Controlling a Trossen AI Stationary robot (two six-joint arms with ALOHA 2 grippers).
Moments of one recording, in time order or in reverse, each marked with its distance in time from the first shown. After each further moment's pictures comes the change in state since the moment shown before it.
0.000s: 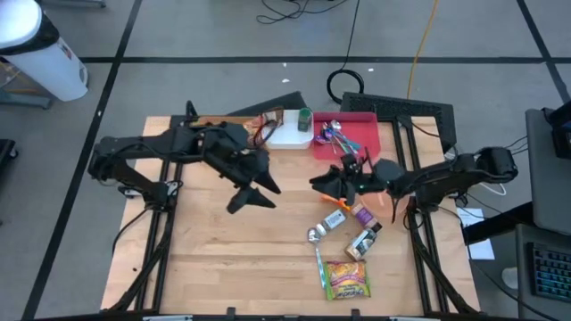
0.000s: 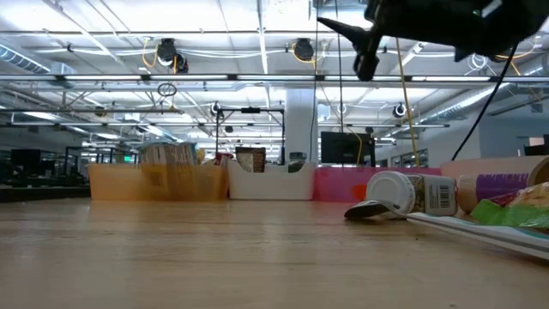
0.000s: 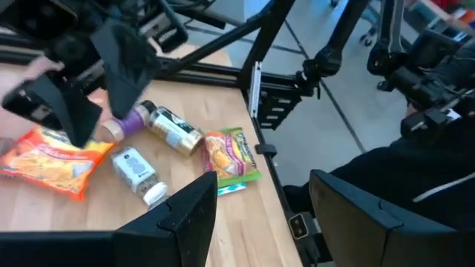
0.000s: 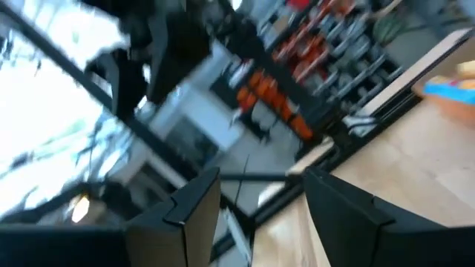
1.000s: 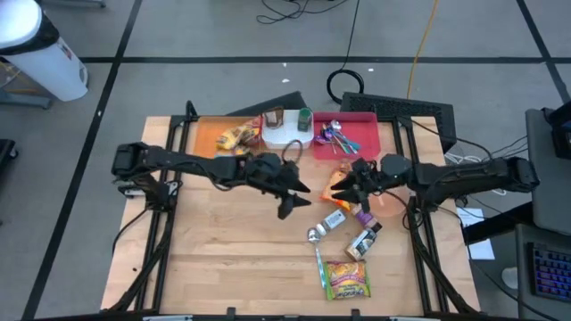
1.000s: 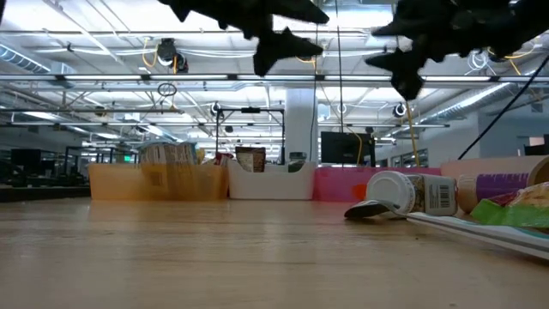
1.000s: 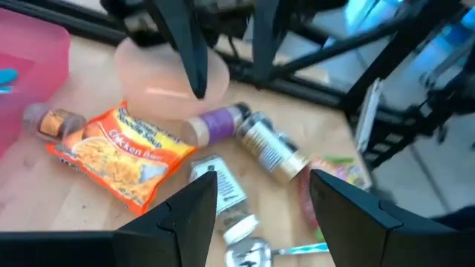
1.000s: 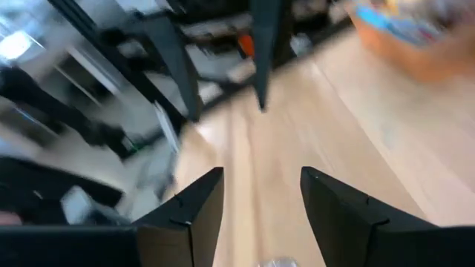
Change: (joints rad) left arm 0.018 0.210 -0.425 0.718 -0.259 -0.102; right arm -0.077 -0.364 -0.041 -0.726 -0.164 -0.294
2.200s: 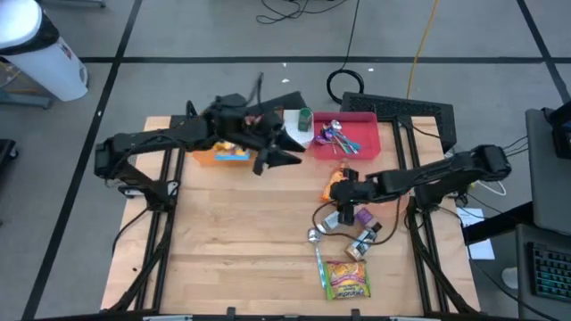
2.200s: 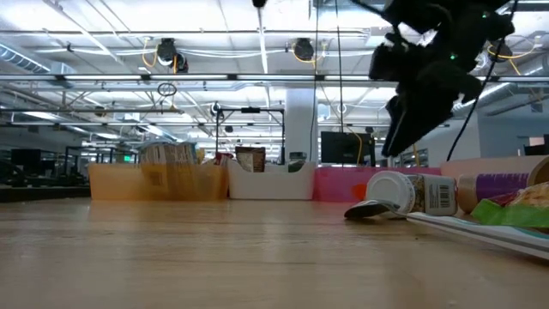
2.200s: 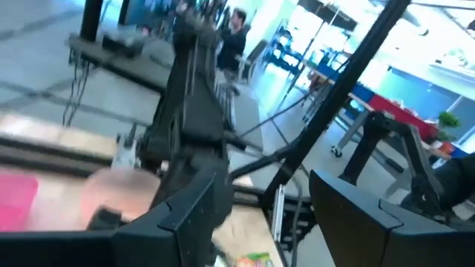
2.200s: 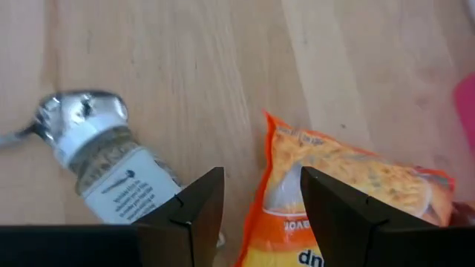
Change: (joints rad) left arm 0.217 -0.172 0.240 -0.071 0.356 -0.088; right arm 0.172 0.437 0.280 -0.626 0.420 -0.344
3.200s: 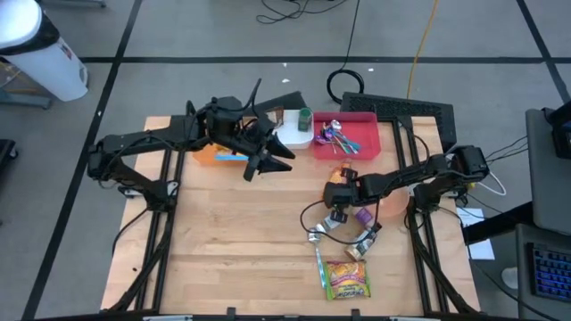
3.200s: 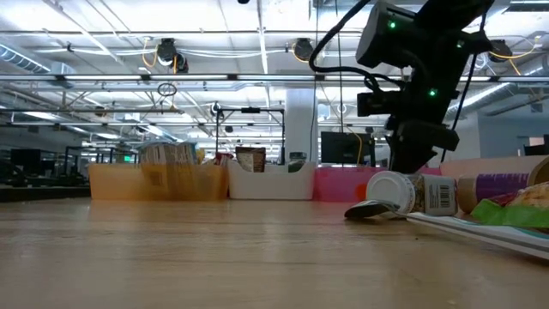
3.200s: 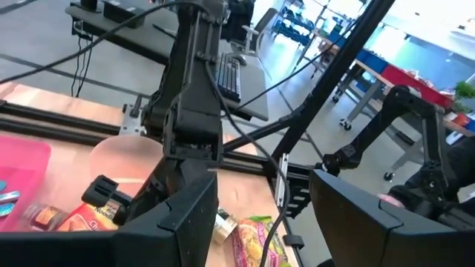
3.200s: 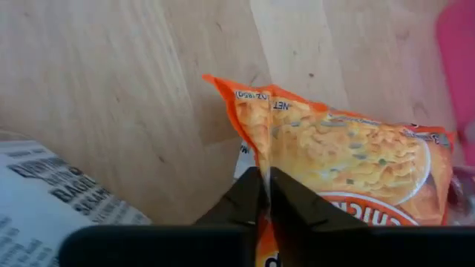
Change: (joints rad) left arm -0.024 -0.066 0.000 -0.187 -0.015 0.073; right arm -0.016 0.230 0.082 -0.105 0.132 0.081
